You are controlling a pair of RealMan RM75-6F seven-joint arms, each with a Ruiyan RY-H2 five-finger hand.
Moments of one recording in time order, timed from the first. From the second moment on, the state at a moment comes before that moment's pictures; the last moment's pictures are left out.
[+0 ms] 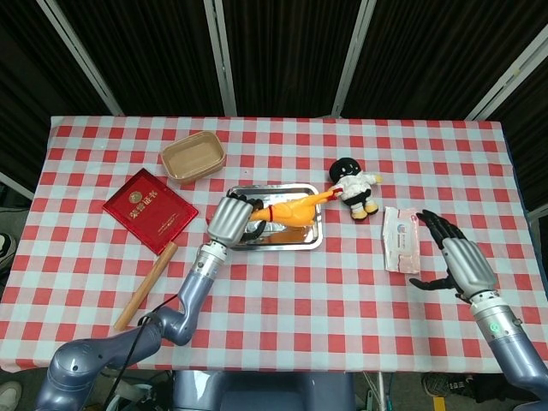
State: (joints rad) left arm -0.96 -2.09 -0.32 -0.77 1.29 1.06 0.12; right arm 0.39 -0.94 0.11 -1.83 -1.29 1.08 0.21
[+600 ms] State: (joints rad) left arm -0.93 -1.95 -0.35 -1.09 1.06 0.87 0.35; right arm 0.37 -0.91 0.11 -1.83 -1.31 1.07 0.25
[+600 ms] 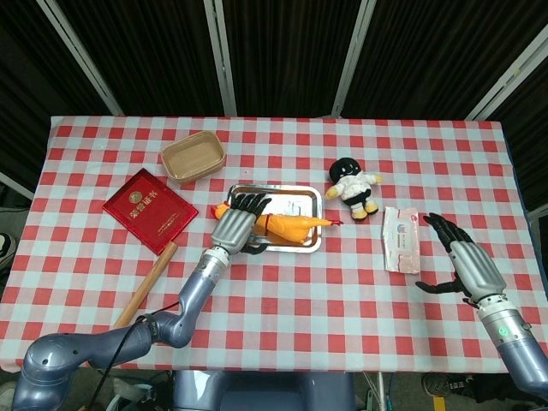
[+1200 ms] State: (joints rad) left arm -0.60 -1.47 -0.17 -1.71 1.18 1.22 0.40; right arm 0.33 -1.03 0.12 -1.69 -1.37 1.21 0.22
